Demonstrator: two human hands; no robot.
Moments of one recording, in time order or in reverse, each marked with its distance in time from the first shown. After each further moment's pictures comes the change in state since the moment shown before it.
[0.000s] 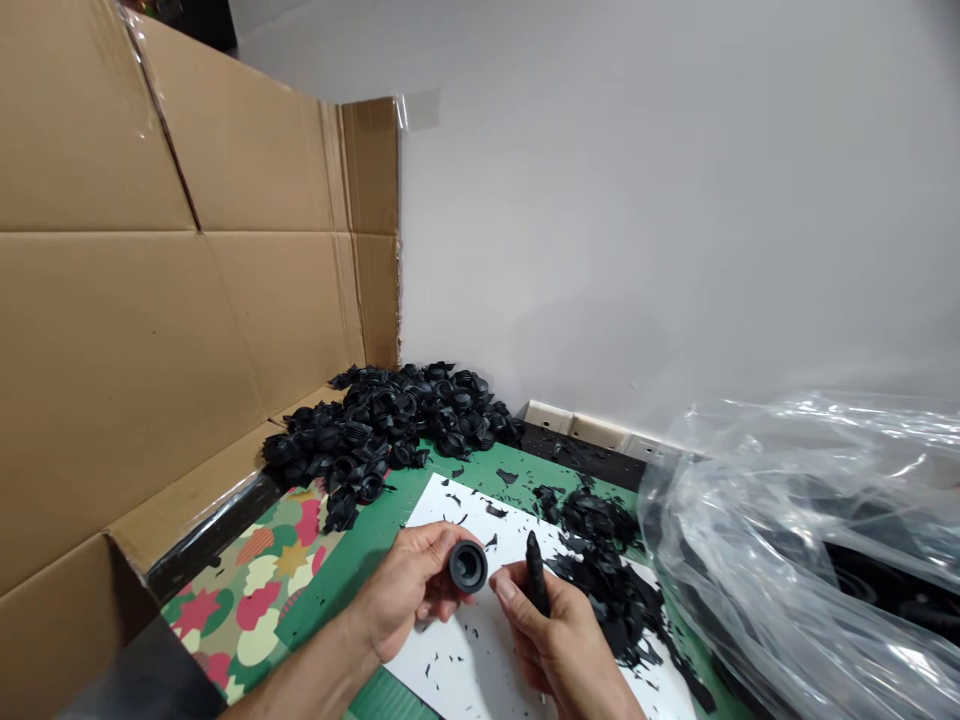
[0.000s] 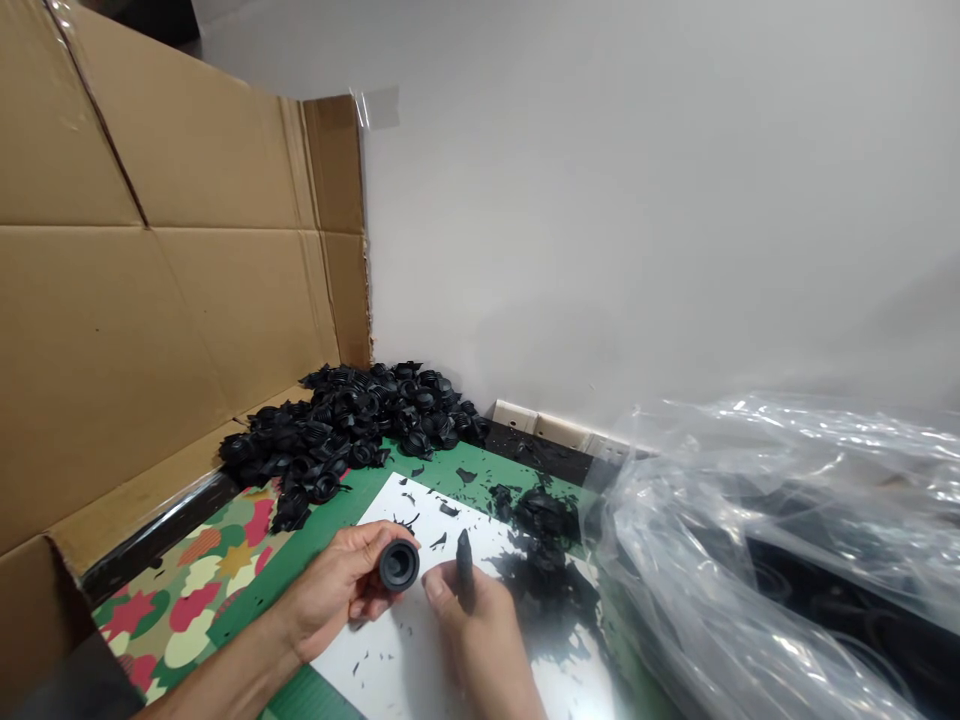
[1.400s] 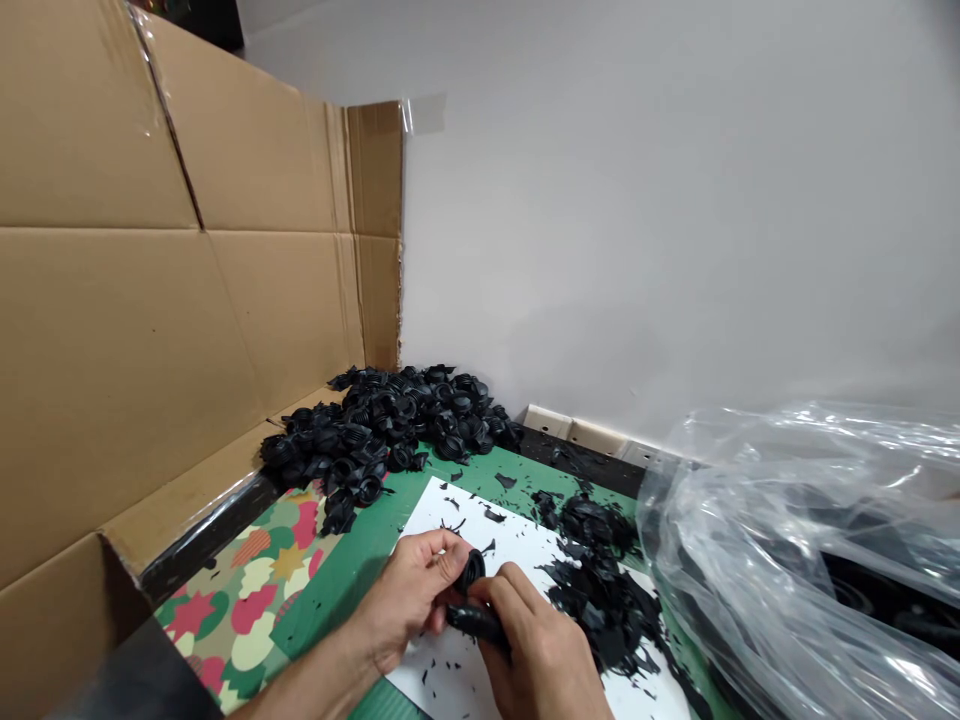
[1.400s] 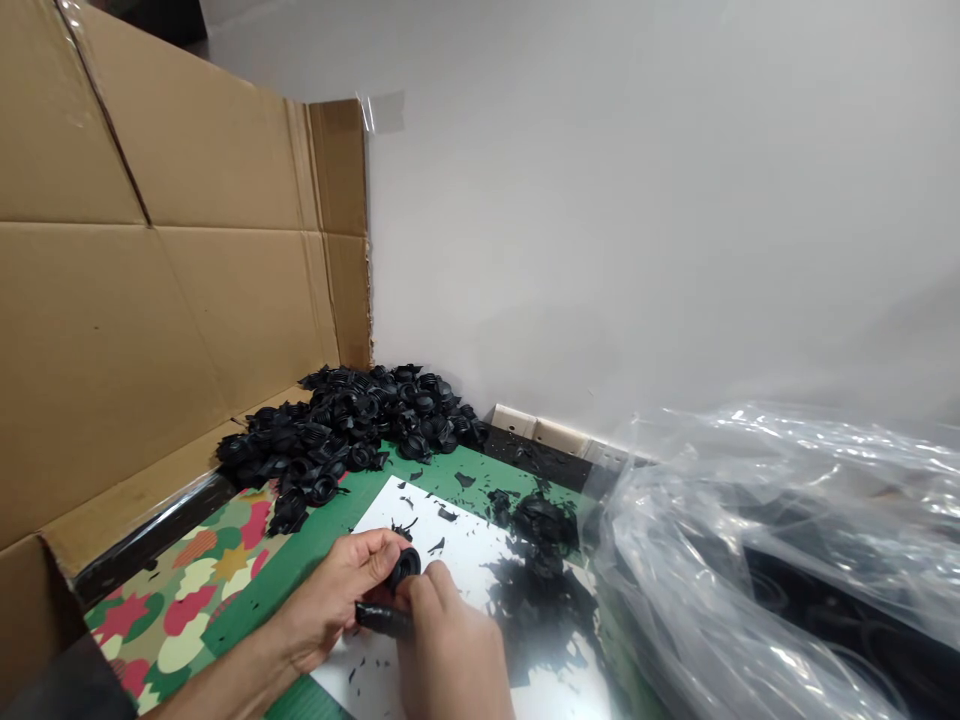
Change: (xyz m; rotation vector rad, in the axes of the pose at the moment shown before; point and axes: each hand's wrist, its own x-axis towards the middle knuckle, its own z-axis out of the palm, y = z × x) left_hand 0.002 -0.009 0.002 0.043 0.055 0.016; right_hand -0.002 0.009 0.002 -1.169 0.089 -0.921
